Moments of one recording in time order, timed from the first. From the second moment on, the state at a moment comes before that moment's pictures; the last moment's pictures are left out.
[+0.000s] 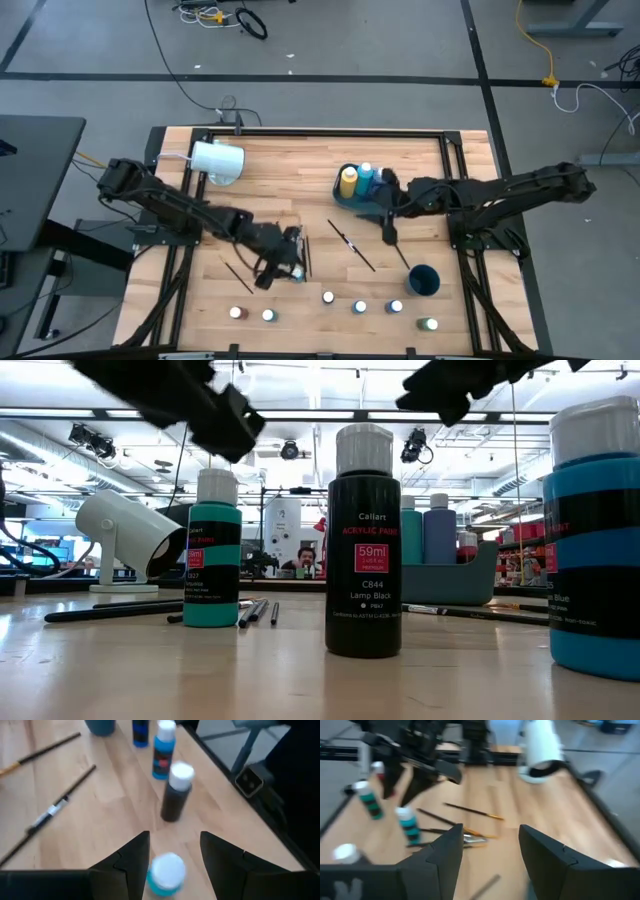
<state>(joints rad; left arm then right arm) -0.32 1.46 0.80 0.05 0.12 0.00 0.11 1.10 0.77 -0.03 0.14 0.00</state>
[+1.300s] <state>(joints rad) -0.41 1.58 0.67 0.31 -0.12 -0.12 0.17 1.39 0.77 0.31 0.15 -0.06</state>
